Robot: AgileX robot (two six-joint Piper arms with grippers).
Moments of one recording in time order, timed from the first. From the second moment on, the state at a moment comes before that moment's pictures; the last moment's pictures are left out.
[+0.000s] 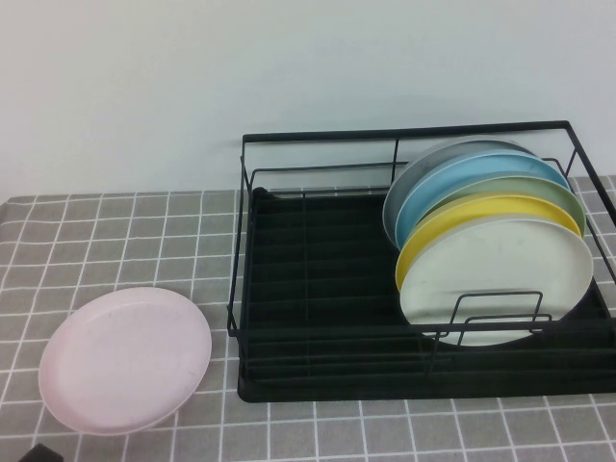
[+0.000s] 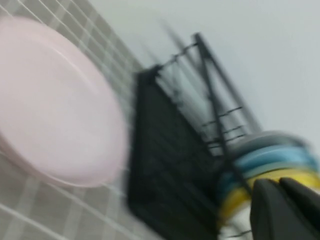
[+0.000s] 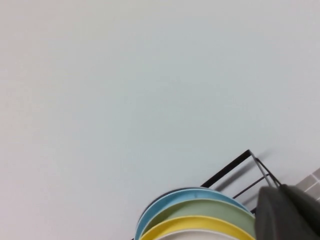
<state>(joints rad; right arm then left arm) 0.03 -0.01 0.00 0.40 -0.12 0.32 0.03 0.00 0.00 -1.02 0.36 -0.04</state>
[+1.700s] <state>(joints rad) 0.11 0.75 -0.66 0.97 0.63 -0.85 0.03 0.41 -0.45 -0.93 0.36 0.74</state>
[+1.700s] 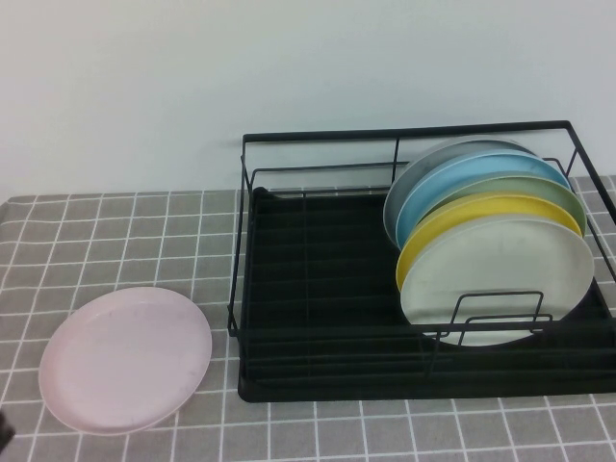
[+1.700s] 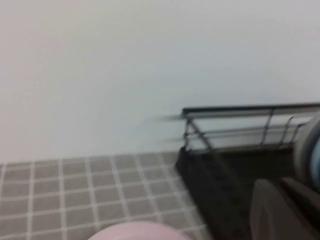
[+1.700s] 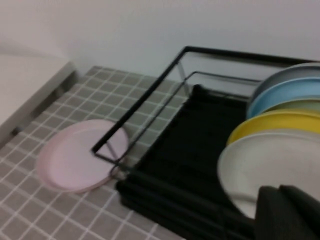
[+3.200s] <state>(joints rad) 0.11 0.88 -0.66 1.23 0.91 -1.16 0.33 1.54 -0.83 -0.72 0.56 0.63</state>
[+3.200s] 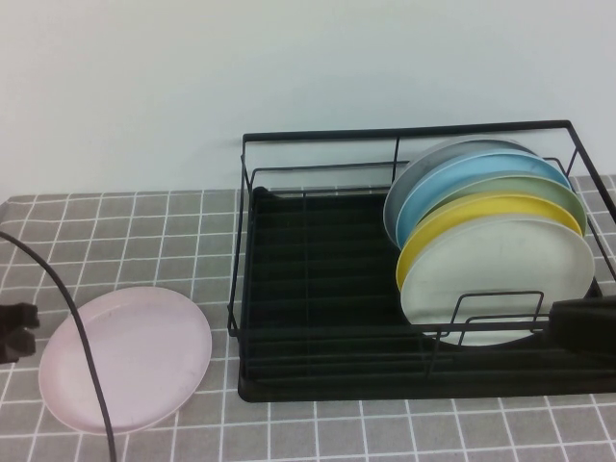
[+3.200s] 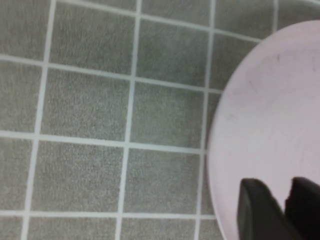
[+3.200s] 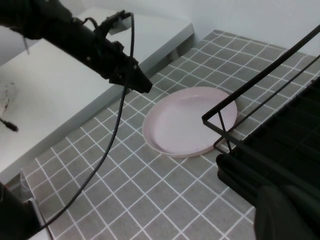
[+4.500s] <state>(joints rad) 0.11 0.88 -0.66 1.26 0.95 -1.15 0.34 1.71 -0.92 -0.82 0.64 0.73</state>
